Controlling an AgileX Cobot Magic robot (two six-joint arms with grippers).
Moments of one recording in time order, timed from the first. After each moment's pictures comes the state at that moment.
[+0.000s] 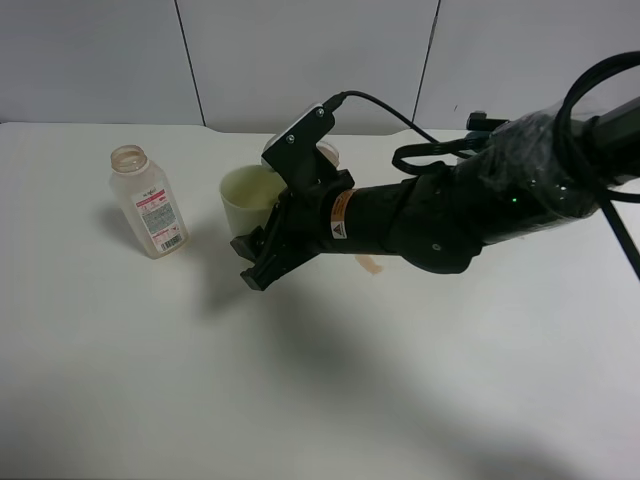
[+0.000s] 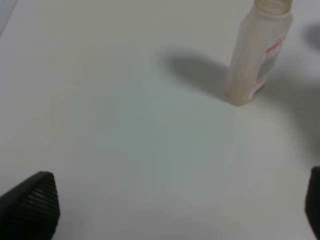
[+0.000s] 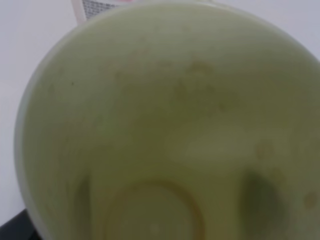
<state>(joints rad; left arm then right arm) 0.02 0.00 -0.50 0.01 1.05 -0.03 0.82 1.87 -0.84 -0.23 -0.41 0.03</state>
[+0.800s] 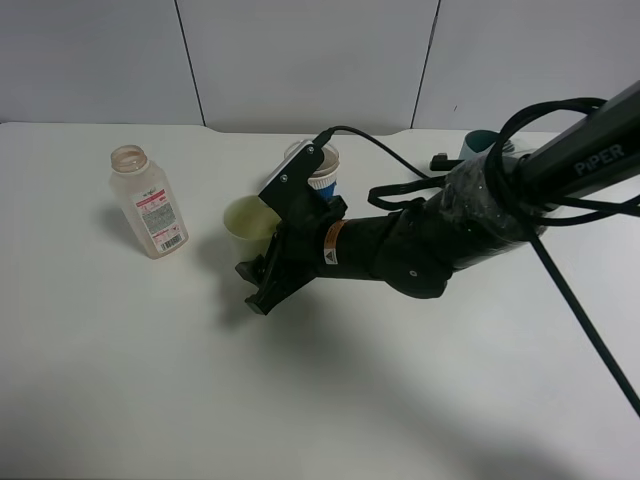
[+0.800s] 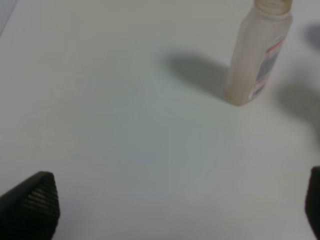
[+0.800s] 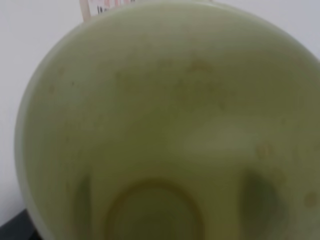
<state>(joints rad) 0.02 0.00 -0.50 0.01 1.05 -0.03 0.82 2.00 -0.84 -0.17 -0.50 -0.05</state>
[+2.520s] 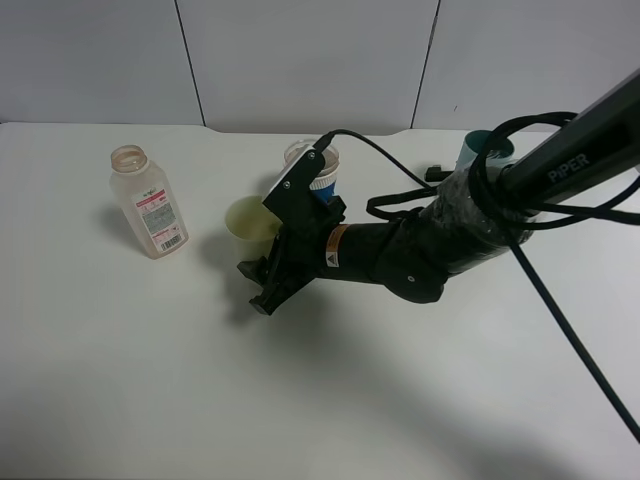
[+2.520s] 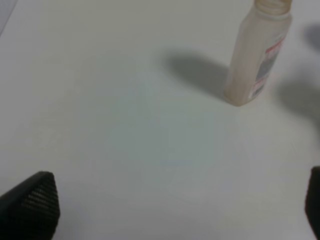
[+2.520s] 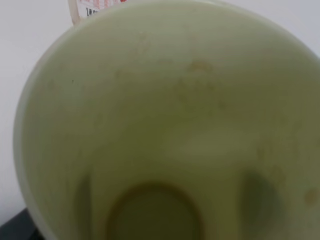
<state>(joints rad) 0.02 0.00 -0.50 0.01 1.05 -0.03 0.80 2.06 -0.84 -0.18 -0.59 -0.11</state>
